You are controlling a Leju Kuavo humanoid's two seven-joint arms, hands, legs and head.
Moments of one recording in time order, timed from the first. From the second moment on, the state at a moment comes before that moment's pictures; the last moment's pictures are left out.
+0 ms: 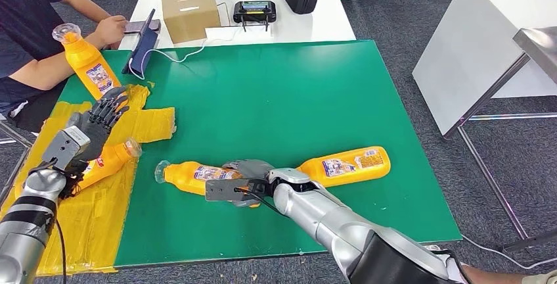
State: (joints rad) left arm -0.55 0.35 -0.09 -0.88 -0.30 -0.27 -0.67; right arm -0.79 0.31 1.04 -0.33 0.39 0.15 -0.01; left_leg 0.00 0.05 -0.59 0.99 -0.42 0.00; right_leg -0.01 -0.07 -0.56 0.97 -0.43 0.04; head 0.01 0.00
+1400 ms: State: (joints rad) left arm -0.34 0.12 0.16 -1.18 0.35 -0.54 -0.29; right arm -0.47 0.32 0.59 -0.94 0.16 -0.01 -0.38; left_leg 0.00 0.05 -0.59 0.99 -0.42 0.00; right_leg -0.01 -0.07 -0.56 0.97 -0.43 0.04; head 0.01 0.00
